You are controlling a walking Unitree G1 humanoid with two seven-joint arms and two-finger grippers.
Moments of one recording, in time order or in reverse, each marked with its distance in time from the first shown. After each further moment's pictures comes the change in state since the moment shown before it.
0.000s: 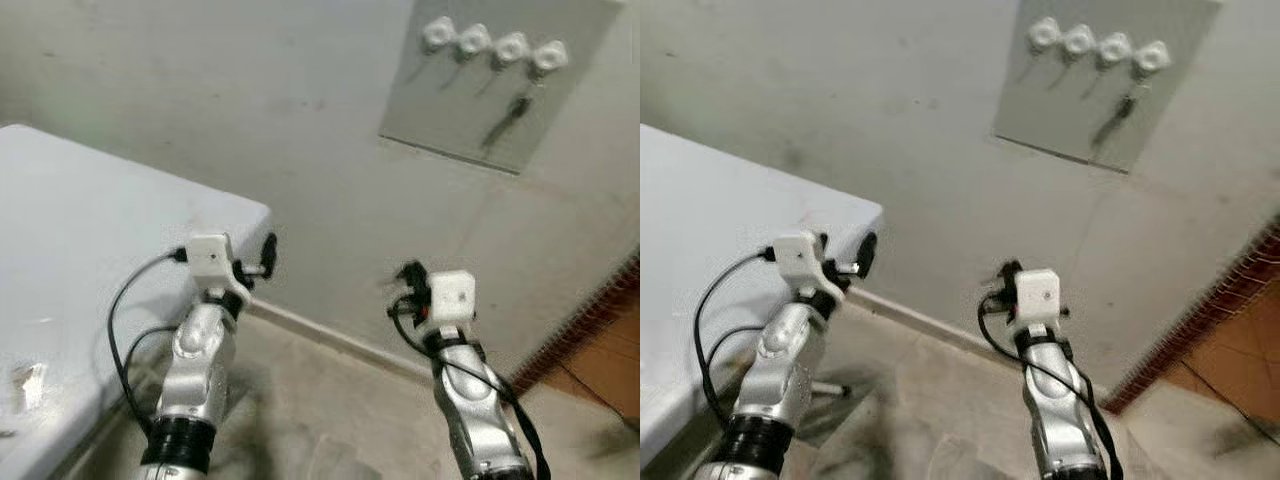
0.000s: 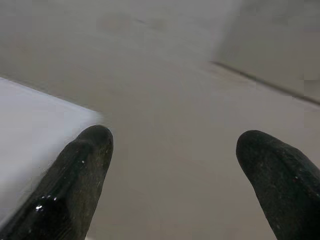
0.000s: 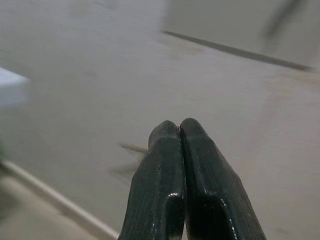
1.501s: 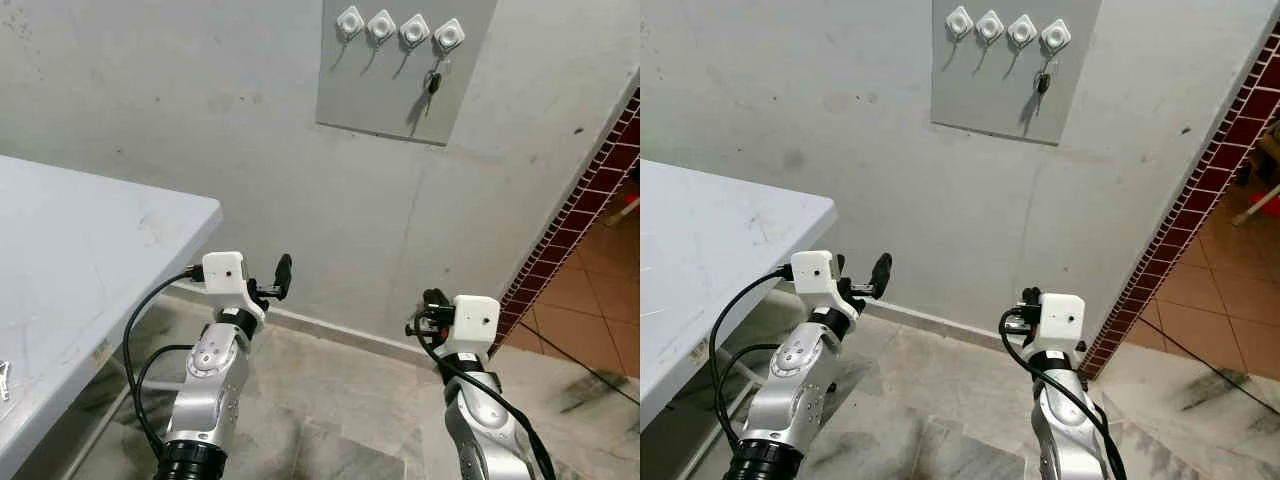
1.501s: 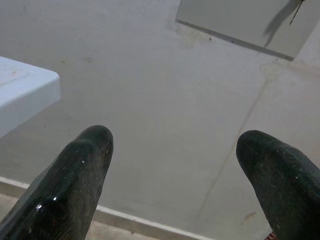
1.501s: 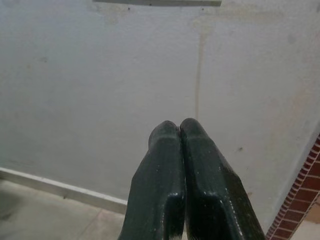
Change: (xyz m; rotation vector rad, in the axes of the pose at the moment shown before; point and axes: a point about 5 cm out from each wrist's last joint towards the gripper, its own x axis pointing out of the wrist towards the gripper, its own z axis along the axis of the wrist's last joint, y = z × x) left arm -0.019 0.002 -0.012 0.000 0.085 0.018; right arm -0.025 0.000 -0.011 0.124 0.096 -0.101
